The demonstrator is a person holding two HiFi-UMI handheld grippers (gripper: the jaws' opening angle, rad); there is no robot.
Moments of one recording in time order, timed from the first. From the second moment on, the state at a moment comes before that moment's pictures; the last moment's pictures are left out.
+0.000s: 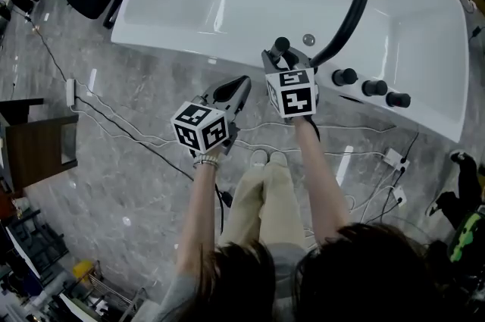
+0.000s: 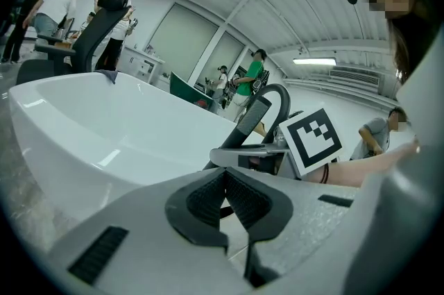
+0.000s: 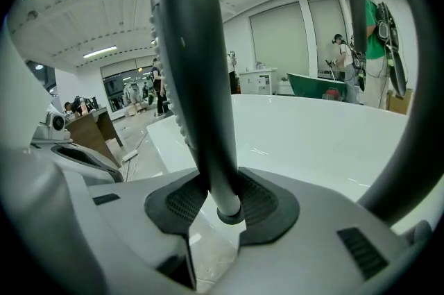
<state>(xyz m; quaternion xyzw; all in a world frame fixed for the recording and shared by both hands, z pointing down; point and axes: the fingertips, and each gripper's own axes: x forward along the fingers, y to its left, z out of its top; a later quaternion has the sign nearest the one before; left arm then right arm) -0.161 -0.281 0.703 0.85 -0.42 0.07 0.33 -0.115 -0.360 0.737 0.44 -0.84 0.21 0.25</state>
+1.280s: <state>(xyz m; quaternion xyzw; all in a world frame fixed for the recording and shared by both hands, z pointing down) -0.142 -0.268 0.572 0.86 -0.42 0.04 0.28 -0.100 -0.333 0.588 0.43 -0.86 0.17 0.21</state>
